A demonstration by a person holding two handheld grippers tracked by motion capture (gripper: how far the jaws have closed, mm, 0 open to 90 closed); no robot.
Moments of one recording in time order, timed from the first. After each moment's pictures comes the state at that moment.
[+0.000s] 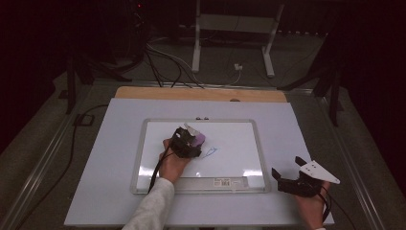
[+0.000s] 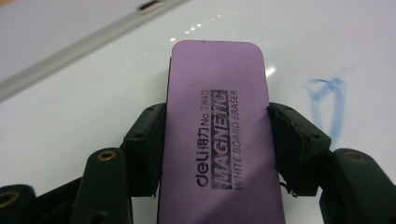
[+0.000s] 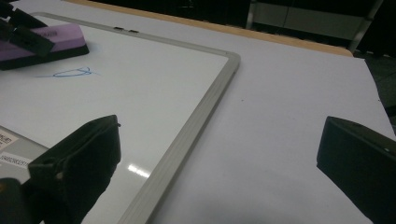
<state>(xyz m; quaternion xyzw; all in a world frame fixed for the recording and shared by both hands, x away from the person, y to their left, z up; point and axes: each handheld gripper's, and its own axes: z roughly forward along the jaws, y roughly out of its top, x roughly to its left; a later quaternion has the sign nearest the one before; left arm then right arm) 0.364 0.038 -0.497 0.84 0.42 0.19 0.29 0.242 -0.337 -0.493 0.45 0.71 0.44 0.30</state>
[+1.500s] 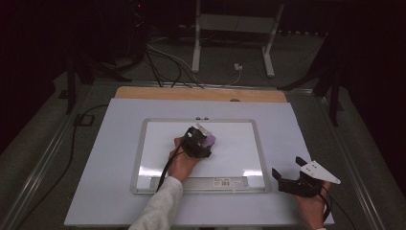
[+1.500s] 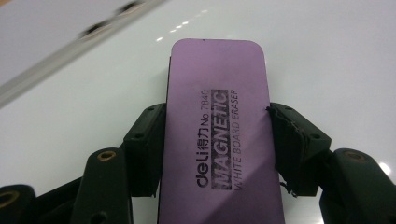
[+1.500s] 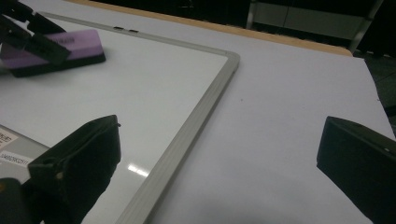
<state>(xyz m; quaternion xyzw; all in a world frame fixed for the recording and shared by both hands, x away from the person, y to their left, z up) 0.377 0.016 -0.495 0.85 0.42 0.18 0.28 0.242 -0.338 -0.493 0.45 0.71 0.44 0.30</state>
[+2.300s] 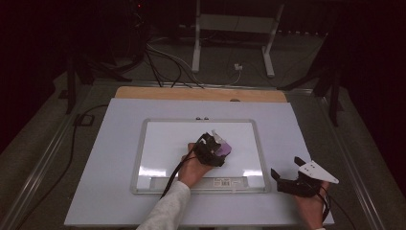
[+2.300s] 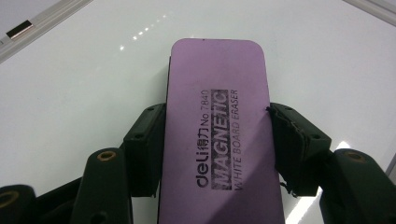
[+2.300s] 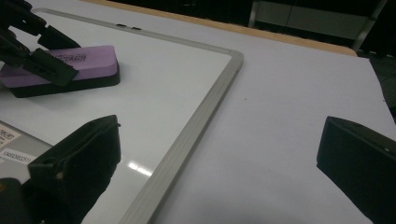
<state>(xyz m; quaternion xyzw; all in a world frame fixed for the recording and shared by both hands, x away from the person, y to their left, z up) 0.353 -0.028 -0.495 0.88 0.34 0.13 0.31 0.242 -0.335 -0.493 0.45 0.72 0.44 0.30</state>
